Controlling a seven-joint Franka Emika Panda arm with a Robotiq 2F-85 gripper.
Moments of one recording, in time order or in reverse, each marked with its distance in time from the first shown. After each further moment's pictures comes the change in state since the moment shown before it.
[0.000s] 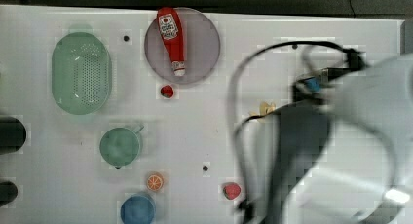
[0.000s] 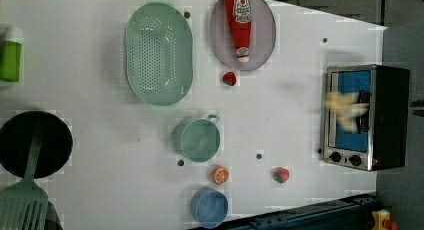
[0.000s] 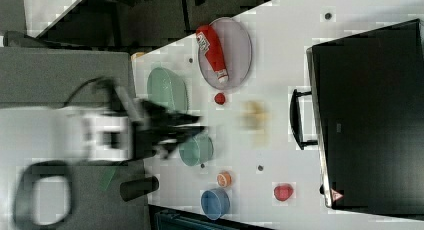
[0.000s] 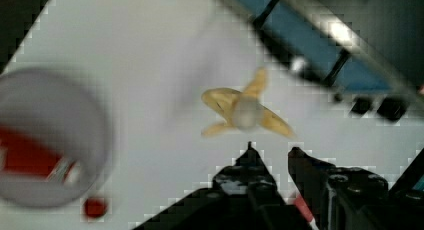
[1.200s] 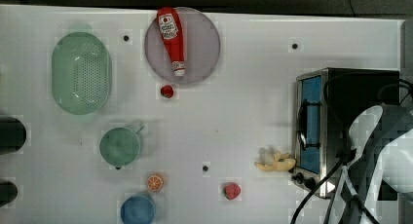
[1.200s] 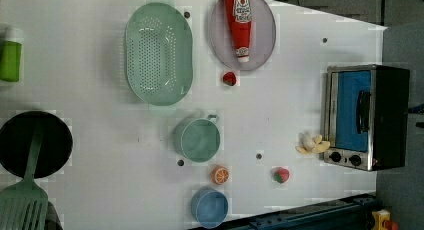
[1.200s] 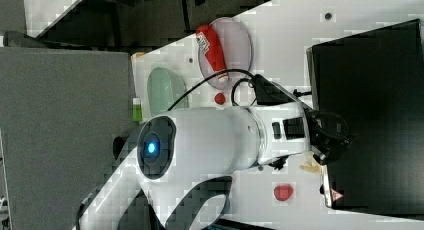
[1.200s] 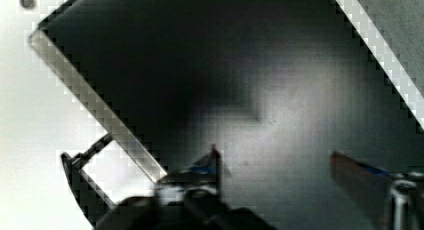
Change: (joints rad) arm -0.064 0.276 -0.290 -0.021 0.066 0.331 -0.642
